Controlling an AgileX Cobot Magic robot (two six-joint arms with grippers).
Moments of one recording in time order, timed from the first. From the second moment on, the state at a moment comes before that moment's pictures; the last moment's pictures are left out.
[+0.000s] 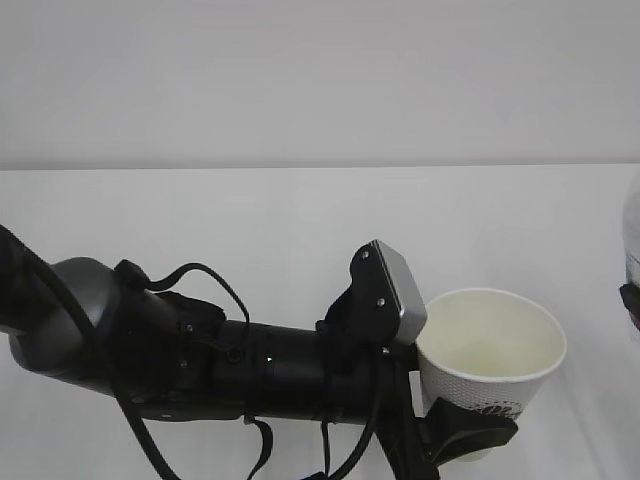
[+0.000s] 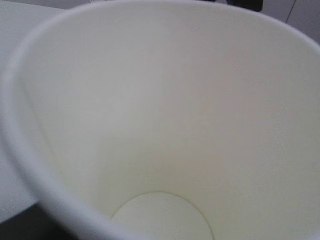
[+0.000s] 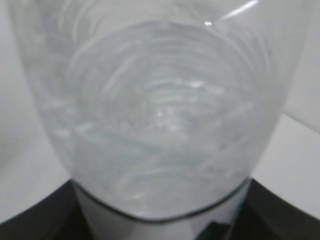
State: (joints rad) left arm -0.87 2.07 -0.90 0.78 -0.90 -0.47; right arm 0.00 1.02 -0.17 -0.31 -0.38 -0.24
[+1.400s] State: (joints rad) left arm -0.87 2.11 -0.96 0.74 -0.93 -0.47; right arm 0.00 1.02 -0.17 -0.34 -0.40 -0.43
